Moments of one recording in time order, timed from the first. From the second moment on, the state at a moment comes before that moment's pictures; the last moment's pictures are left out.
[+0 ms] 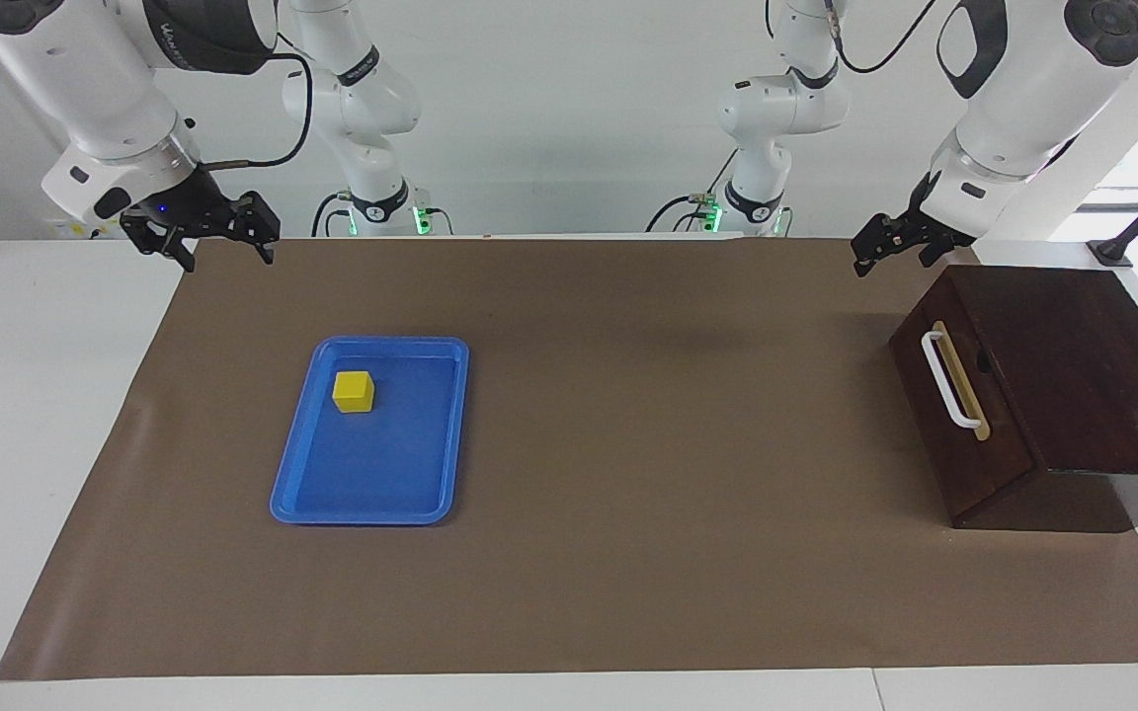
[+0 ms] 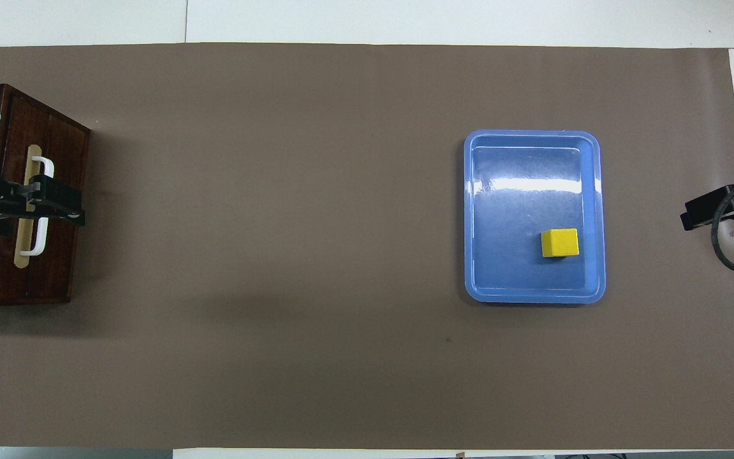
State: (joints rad) left arm 0.02 0.00 -0.12 -1.60 -0.02 1.46 -0.18; right arm -0.13 0.01 0.08 -1.57 -0.03 1.44 -0.17
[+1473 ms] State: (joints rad) left arm -0.02 0.08 -0.11 -2.00 0.44 2.16 -0.13; right arm -0.25 0.01 0.08 -1.87 0.34 1.63 0.70
